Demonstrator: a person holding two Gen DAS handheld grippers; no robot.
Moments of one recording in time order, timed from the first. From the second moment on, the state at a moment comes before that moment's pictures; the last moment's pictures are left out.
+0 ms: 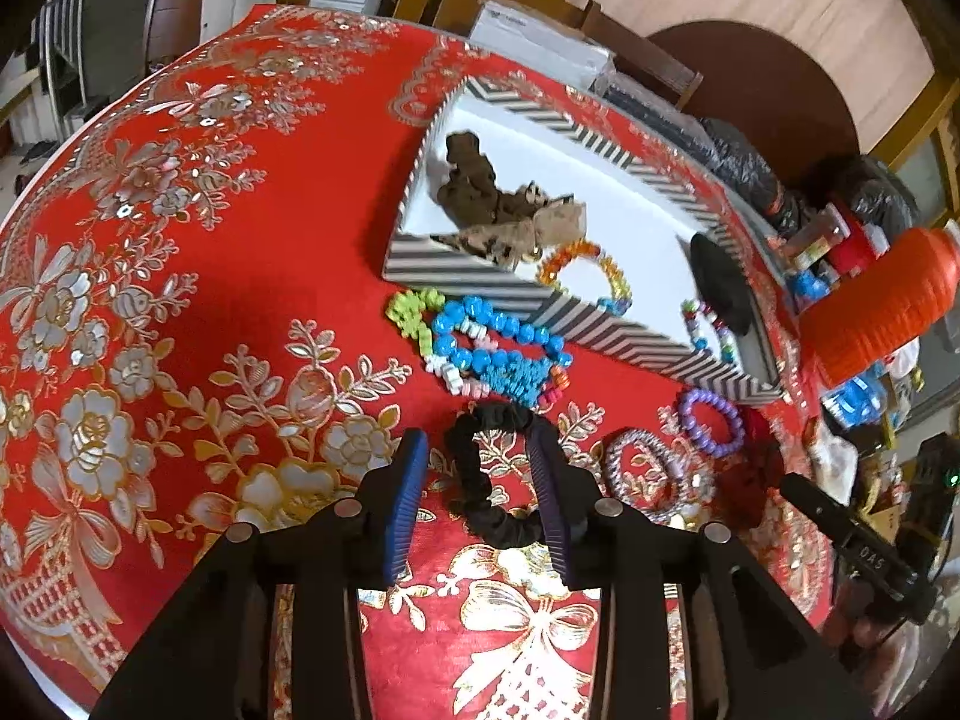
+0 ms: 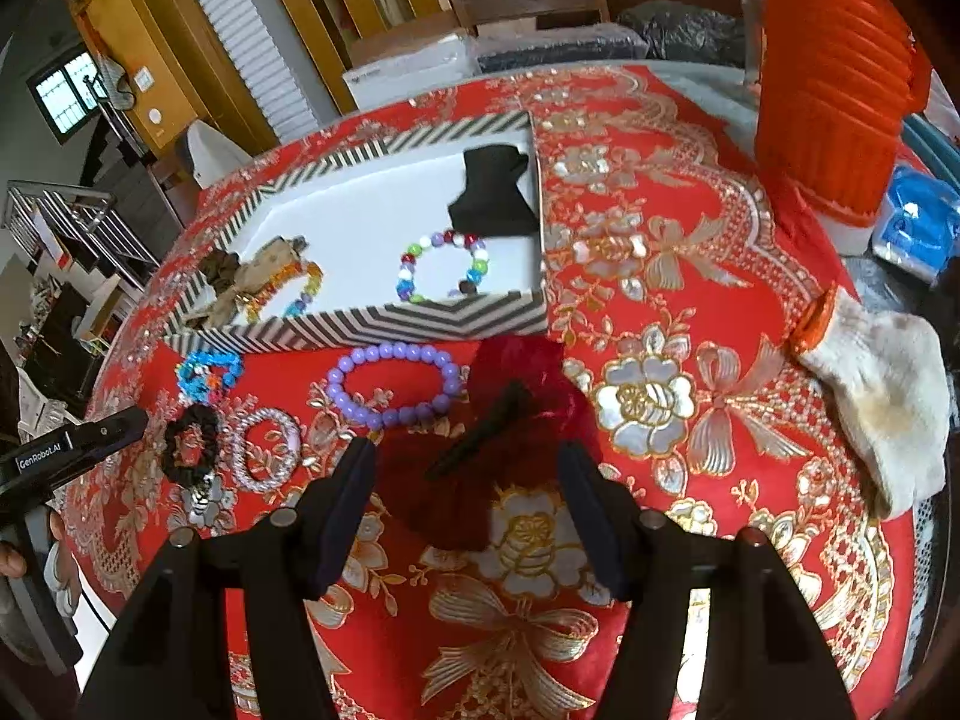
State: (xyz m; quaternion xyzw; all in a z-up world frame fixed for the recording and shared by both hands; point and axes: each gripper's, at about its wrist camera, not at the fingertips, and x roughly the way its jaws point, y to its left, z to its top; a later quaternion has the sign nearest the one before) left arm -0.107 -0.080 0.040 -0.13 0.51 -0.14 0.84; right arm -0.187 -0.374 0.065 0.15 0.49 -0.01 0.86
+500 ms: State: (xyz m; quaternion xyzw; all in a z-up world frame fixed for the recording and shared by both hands) left arm -0.097 -0.100 0.023 -0.08 0.52 -0.11 0.84; right arm -0.154 -0.375 0.044 0.15 0.51 -0.03 0.85
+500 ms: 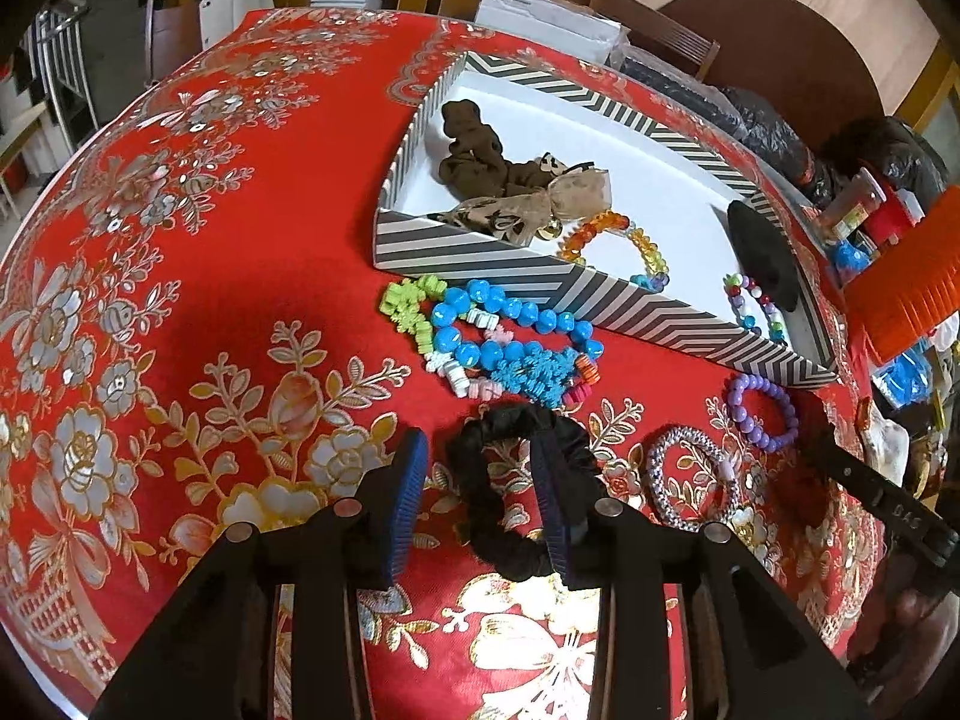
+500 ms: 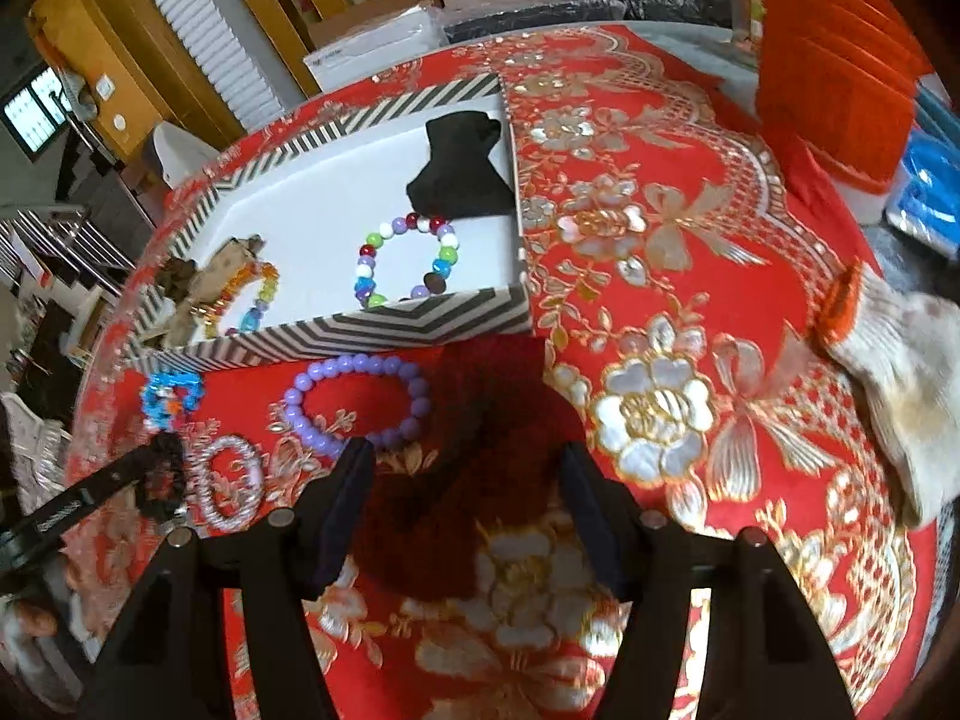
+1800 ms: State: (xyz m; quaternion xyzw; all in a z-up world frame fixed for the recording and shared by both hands) left arm -0.067 -0.143 0.127 -0.04 0.42 -0.20 0.88; right arm -0.147 -0.357 0.123 0.11 0.42 0.03 0.90
